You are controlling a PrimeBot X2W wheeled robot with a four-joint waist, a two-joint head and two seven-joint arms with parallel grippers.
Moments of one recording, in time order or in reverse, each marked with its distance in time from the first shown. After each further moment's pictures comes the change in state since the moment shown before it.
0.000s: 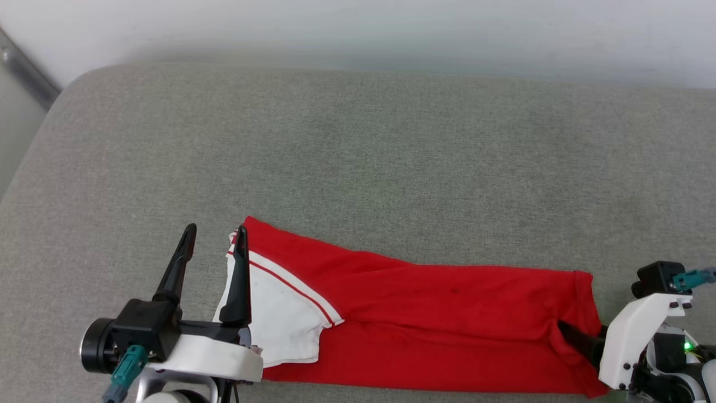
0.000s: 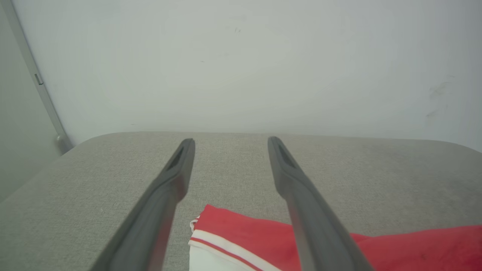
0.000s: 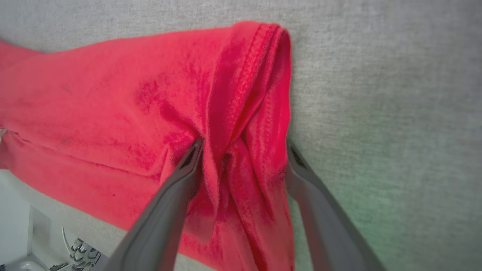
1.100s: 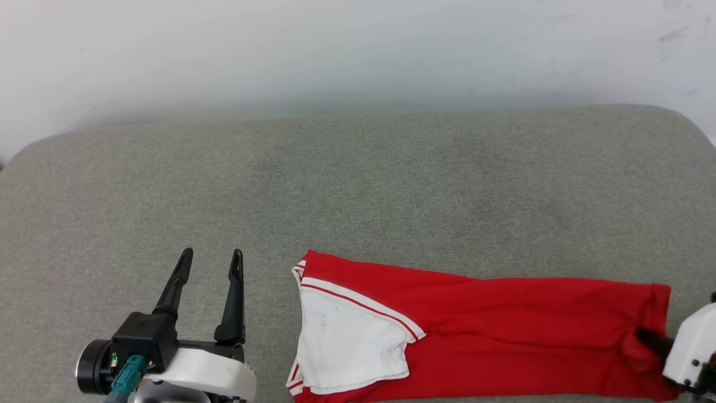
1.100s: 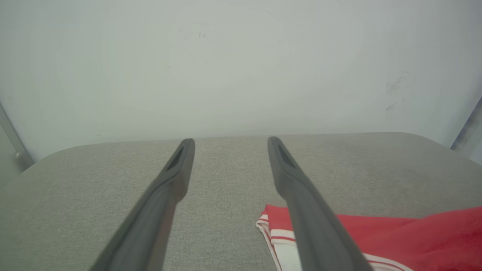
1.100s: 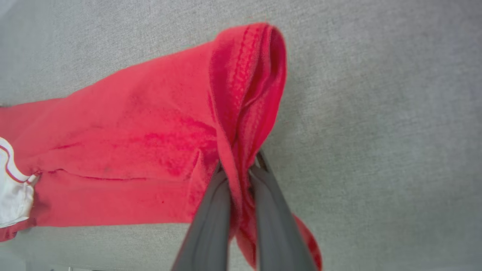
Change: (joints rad) left arm 0.046 0.022 -0.012 0.016 -0.014 0.026 0.030; right arm -0.022 -0.069 -0.189 0.119 0.011 0.000 0.034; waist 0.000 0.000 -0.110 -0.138
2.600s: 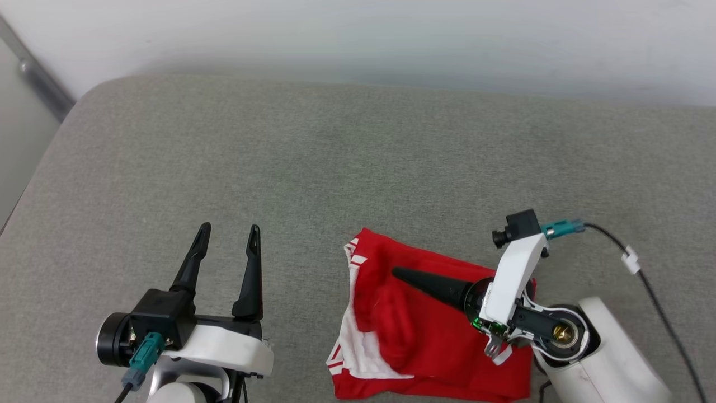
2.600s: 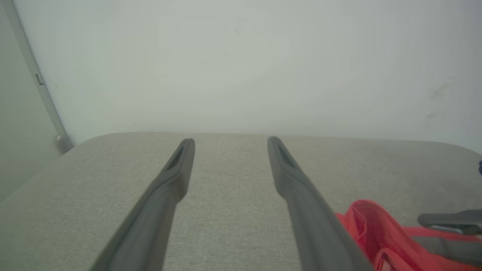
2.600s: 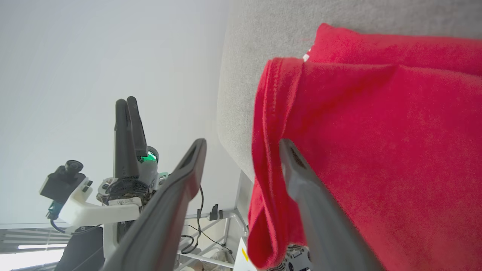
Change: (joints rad) left arm -0.097 -0.032 -0.036 0.058 -0.004 -0.011 -0.032; right arm -0.258 0.285 0.459 0.098 0.740 0.000 0.001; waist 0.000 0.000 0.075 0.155
